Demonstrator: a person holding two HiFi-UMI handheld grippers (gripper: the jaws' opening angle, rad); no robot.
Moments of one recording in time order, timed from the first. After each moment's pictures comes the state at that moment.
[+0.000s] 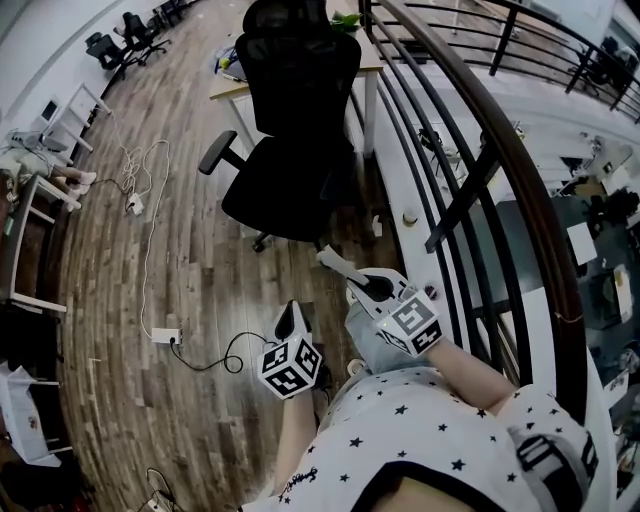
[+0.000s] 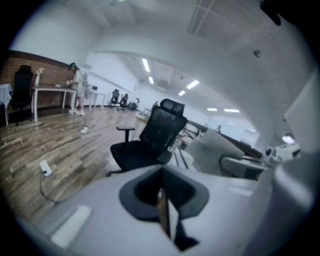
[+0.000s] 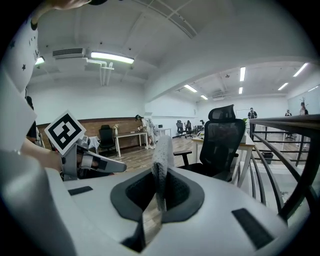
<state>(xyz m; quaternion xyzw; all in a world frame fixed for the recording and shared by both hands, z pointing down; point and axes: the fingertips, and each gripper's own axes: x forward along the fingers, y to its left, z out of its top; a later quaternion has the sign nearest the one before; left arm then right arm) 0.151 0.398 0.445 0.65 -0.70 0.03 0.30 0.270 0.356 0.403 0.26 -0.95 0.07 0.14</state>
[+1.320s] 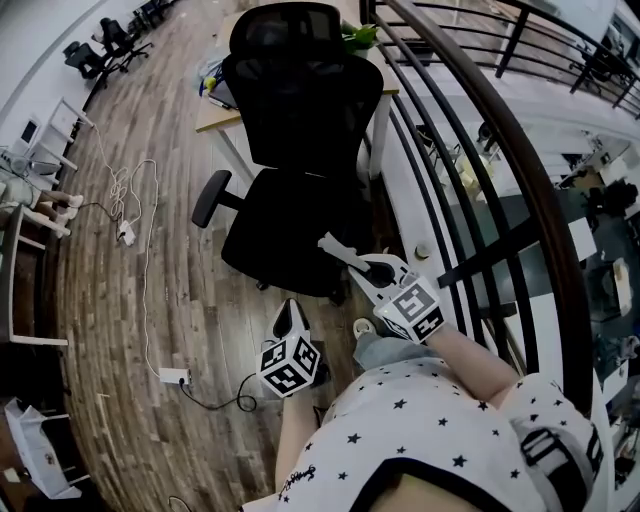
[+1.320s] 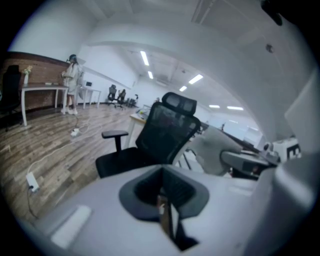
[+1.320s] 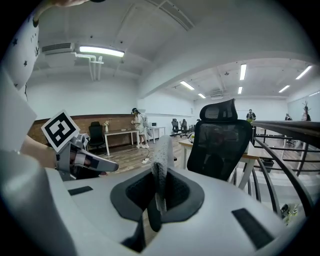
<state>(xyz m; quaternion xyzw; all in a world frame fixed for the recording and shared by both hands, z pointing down) 0.087 0.152 0.449 0.65 -0.69 0.04 0.32 0.215 0.093 0.402 0.28 -0.94 0.06 0.16</state>
